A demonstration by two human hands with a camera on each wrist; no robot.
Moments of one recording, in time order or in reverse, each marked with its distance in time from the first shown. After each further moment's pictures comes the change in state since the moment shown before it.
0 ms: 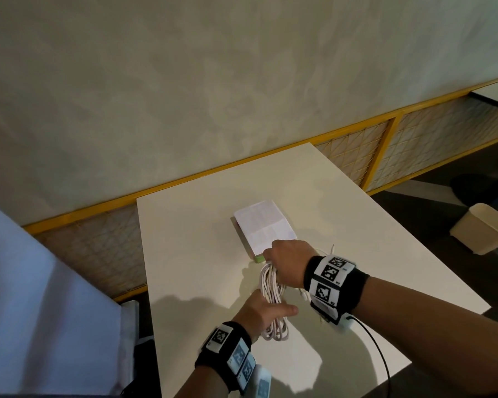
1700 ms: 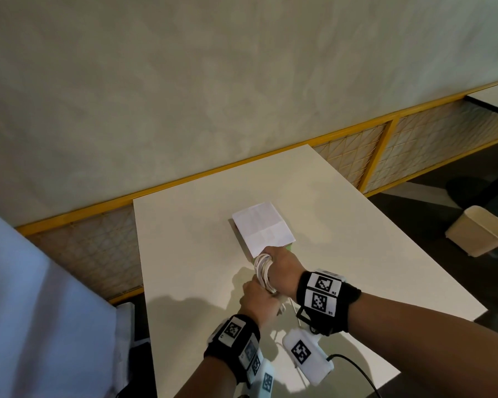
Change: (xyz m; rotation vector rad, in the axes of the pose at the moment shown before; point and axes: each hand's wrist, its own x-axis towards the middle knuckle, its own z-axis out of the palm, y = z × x) left_hand 0.029 0.001 0.003 0.228 0.265 -0.011; right_hand 0.009 -0.015 0.019 0.944 0.149 0.274
